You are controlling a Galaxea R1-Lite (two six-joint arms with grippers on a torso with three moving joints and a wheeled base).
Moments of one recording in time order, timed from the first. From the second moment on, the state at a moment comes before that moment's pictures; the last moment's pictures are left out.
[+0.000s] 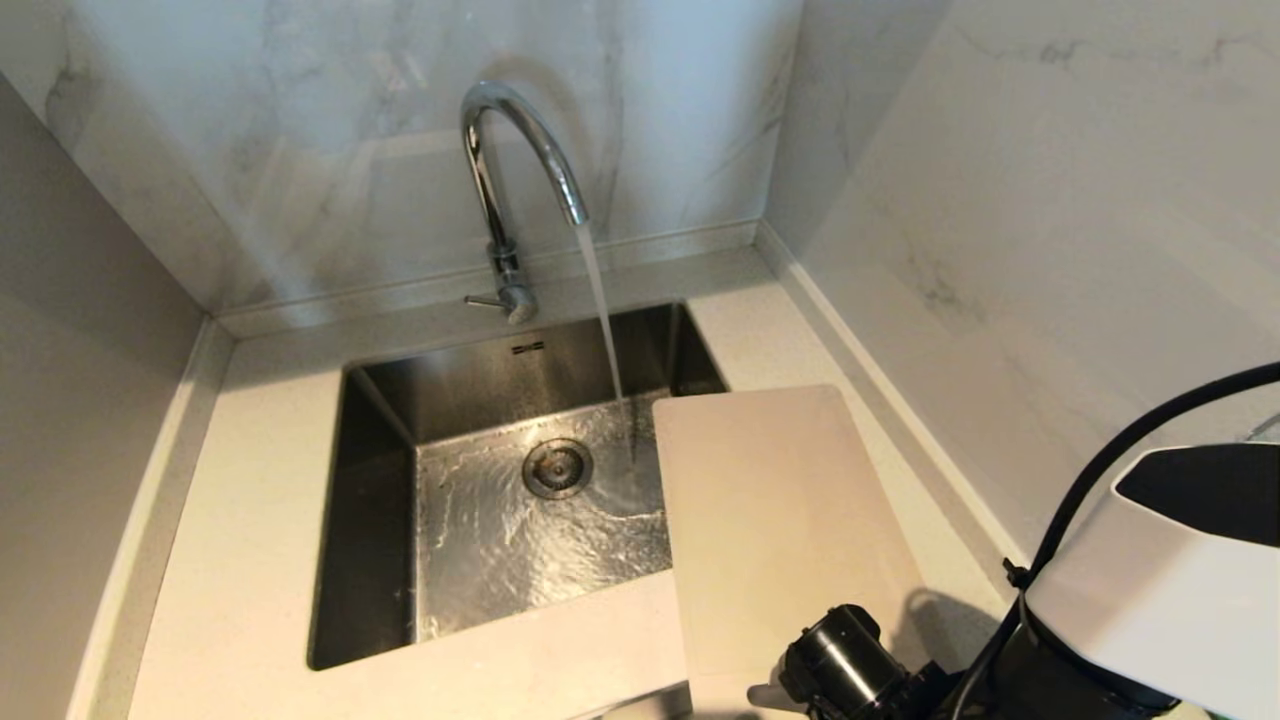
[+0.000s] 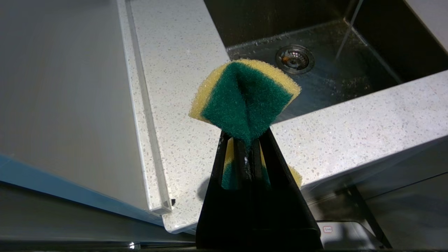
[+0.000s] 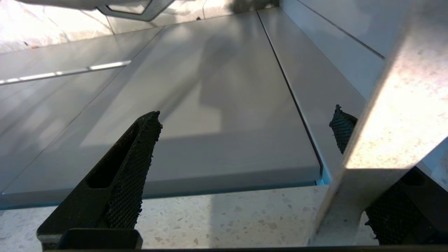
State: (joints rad) left arm 0.00 0.00 0.00 0.00 0.00 0.01; right arm 0.60 1.98 -0.51 -0.21 -0.15 -1.12
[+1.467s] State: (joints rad) left arm 0.00 0.00 0.00 0.00 0.00 0.00; right arm 0.63 2.05 -0.45 -0.36 -0.23 -1.13
